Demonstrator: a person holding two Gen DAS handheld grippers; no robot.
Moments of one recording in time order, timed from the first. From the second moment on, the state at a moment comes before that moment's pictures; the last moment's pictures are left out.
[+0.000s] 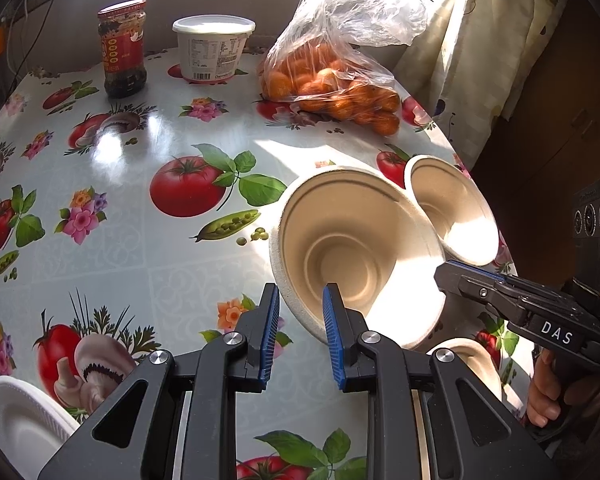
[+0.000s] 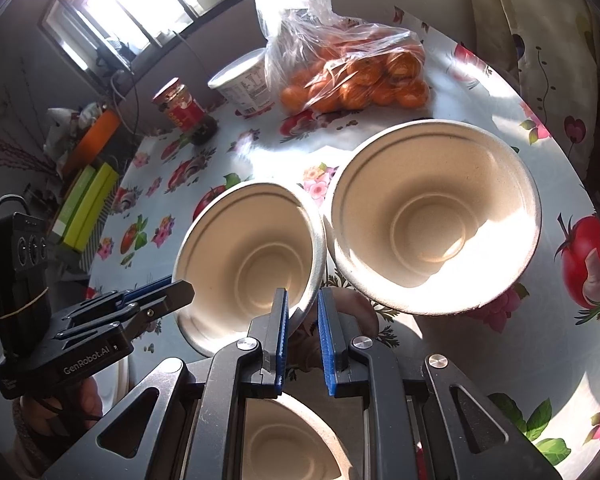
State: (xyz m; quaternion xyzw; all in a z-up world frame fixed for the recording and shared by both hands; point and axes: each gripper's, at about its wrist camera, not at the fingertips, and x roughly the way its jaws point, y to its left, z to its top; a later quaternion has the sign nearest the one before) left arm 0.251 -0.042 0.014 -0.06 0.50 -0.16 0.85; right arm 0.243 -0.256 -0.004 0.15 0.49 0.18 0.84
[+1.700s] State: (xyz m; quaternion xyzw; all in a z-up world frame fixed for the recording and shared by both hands) left arm 0.167 -0.052 0.064 -0.04 0.45 -0.19 0.87; right arm 0.157 -0.273 0.046 0.15 0.43 0.19 0.87
